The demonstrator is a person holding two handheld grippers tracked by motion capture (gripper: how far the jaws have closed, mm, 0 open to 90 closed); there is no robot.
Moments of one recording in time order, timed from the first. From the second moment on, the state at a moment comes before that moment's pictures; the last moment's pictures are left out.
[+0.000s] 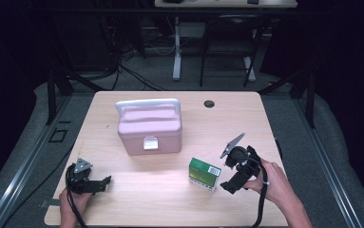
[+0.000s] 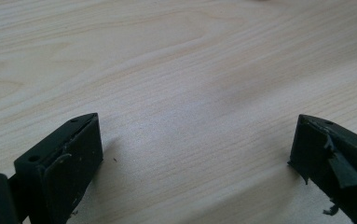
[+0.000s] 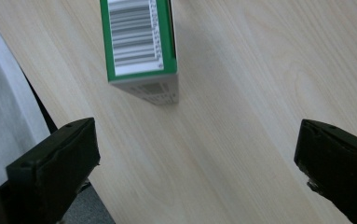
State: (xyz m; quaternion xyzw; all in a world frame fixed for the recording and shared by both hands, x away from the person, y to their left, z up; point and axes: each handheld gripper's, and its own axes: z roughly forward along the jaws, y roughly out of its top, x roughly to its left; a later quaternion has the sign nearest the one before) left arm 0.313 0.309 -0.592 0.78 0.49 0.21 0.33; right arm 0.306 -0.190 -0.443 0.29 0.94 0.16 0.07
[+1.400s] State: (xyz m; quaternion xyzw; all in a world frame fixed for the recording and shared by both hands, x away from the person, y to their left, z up) left arm 0.313 0.309 -0.592 0.78 0.49 0.21 0.33; right arm 0.353 -0.082 -0.438 0.21 0.98 0.05 0.02
